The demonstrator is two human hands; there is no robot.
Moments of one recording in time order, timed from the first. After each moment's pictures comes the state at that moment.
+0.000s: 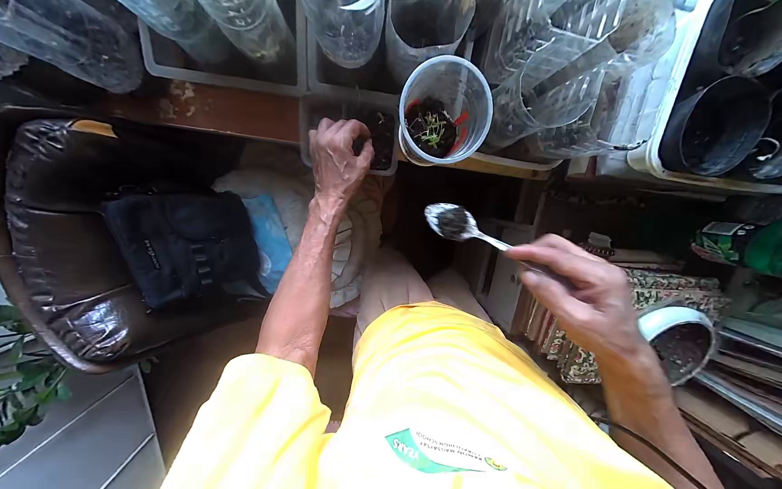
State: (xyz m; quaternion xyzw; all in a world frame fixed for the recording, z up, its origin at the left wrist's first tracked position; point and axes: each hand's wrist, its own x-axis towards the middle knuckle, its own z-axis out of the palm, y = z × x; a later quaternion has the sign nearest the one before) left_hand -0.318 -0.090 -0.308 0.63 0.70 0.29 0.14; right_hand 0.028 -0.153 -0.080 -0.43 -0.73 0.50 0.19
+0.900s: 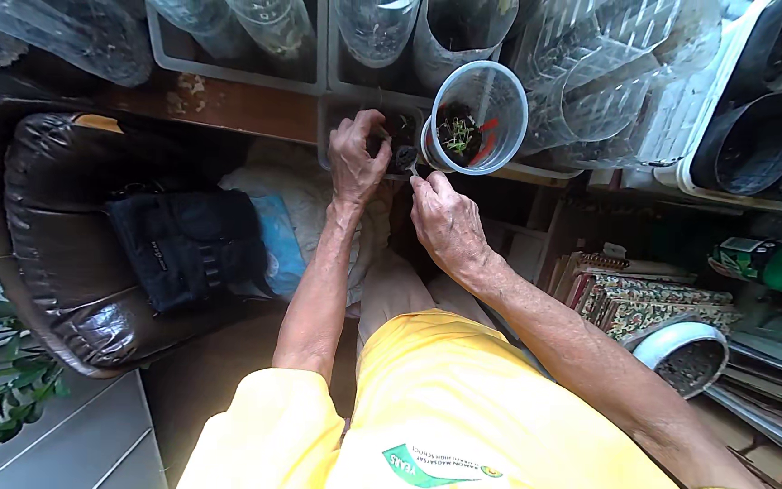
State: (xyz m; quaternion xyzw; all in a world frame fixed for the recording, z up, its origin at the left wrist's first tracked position) left_hand -0.319 -0.086 -0.319 0.58 0.69 0.39 0.16; right_hand -0.145 -0.115 -0.195 -0.48 -0.86 0.18 0.07
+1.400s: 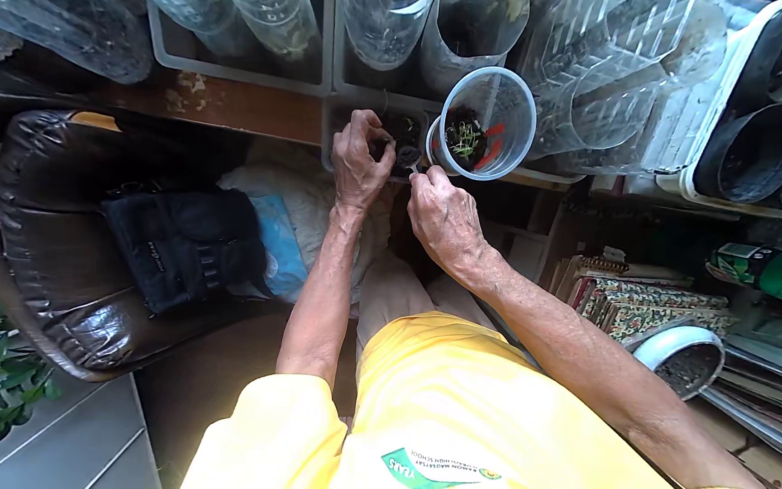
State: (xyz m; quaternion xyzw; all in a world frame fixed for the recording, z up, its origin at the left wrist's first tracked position) left_hand -0.319 -0.088 -0.324 0.56 0.69 0.42 0.15; right_hand -0.164 -0.106 -0.195 -0.50 -0.85 0.16 0.03
